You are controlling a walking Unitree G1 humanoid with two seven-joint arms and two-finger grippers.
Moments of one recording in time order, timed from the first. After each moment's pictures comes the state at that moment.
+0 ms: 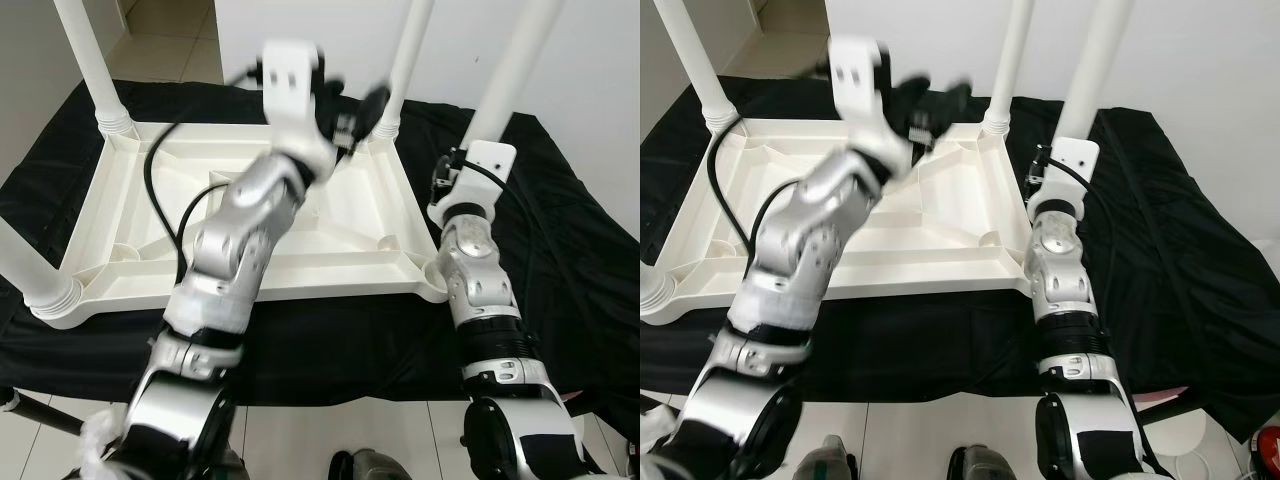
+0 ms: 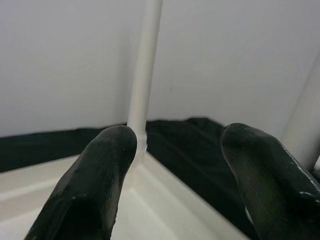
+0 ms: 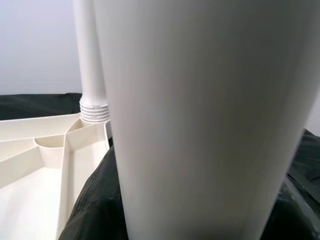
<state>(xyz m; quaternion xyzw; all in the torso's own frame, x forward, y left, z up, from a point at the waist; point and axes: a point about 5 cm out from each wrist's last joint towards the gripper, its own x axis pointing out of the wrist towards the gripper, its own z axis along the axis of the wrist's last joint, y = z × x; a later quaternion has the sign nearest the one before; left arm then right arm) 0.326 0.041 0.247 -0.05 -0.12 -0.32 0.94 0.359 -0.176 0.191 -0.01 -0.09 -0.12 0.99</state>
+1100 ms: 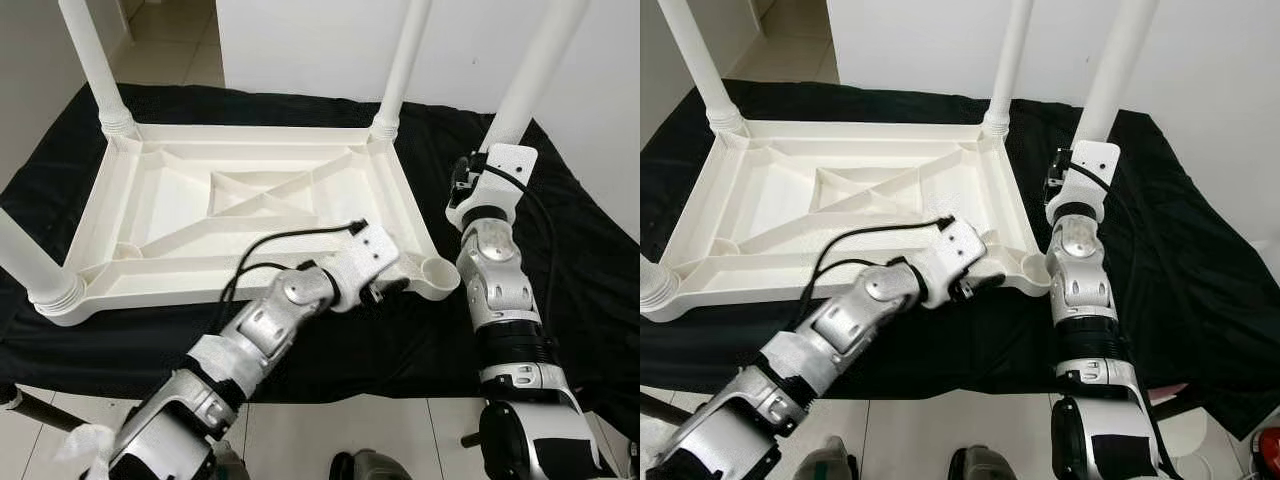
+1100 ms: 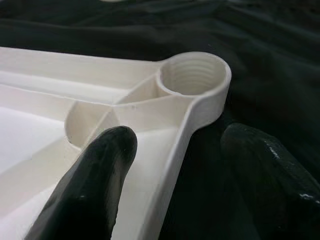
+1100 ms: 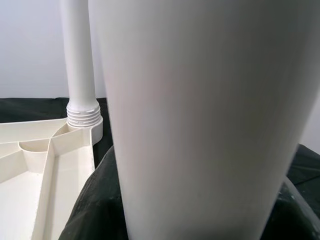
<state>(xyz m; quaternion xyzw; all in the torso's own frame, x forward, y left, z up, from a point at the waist) 0.292 -0.020 0.135 0.17 0.04 -0.52 0.84 0.357 -0.191 0.195 -0.02 -0.09 -0.13 0.99</state>
